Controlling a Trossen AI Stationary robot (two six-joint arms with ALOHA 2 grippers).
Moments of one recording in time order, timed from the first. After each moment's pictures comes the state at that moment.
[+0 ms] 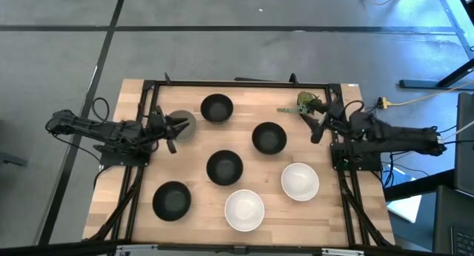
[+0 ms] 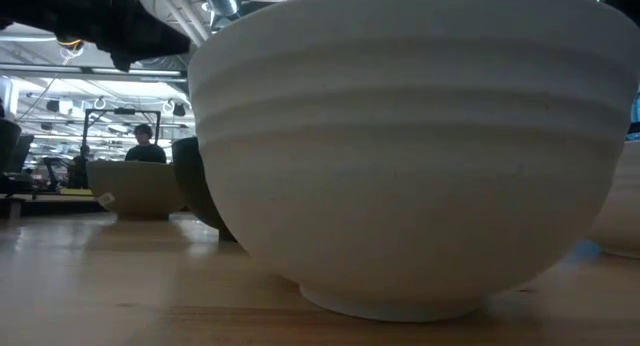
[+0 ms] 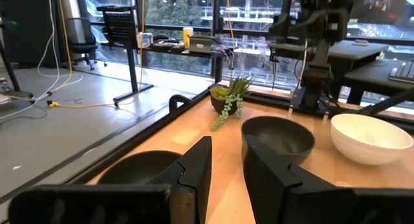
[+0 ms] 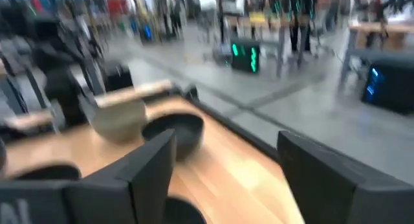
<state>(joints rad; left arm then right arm) -0.19 0.40 0.28 0.04 -0.66 -0.09 -0.03 0.40 0.47 -0.22 0.54 0.14</state>
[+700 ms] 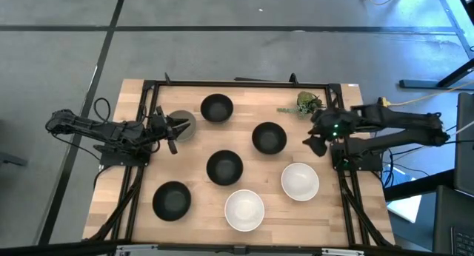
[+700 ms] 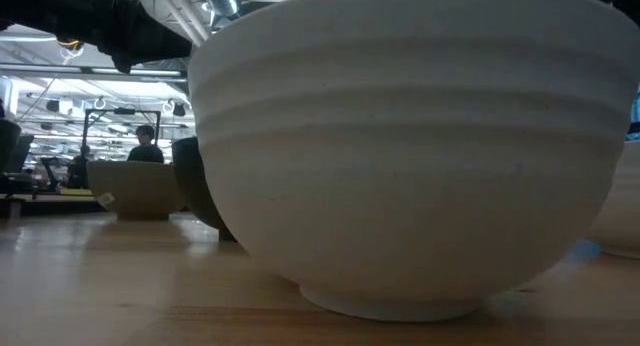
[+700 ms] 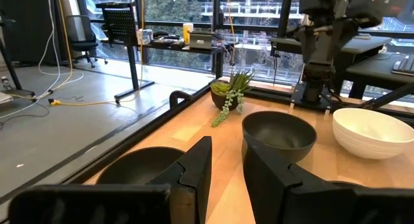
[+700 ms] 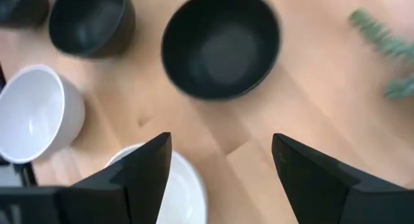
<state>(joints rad) -0.19 0.41 0.28 0.04 -0.66 -0.09 -0.02 0.83 0.91 -1.04 0.02 0.63</state>
